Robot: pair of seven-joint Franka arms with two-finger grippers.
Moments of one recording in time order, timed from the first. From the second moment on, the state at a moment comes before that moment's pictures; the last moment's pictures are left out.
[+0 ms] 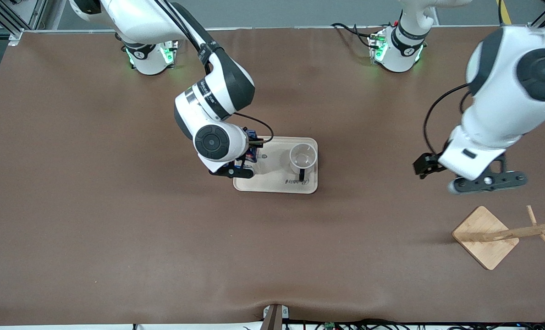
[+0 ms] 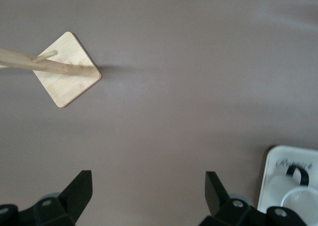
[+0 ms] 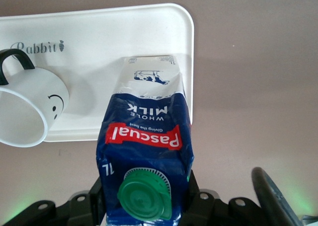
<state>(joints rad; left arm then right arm) -0.06 0.25 -0.19 -1.42 0.15 1.71 -0.29 0.66 0.63 -0.06 -1.32 0.34 1.63 0.64</state>
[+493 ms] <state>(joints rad) -0.05 0.04 -0.06 -1.52 0.04 1.62 -0.06 0.70 0.64 -0.06 -1.31 0.30 1.63 0.66</state>
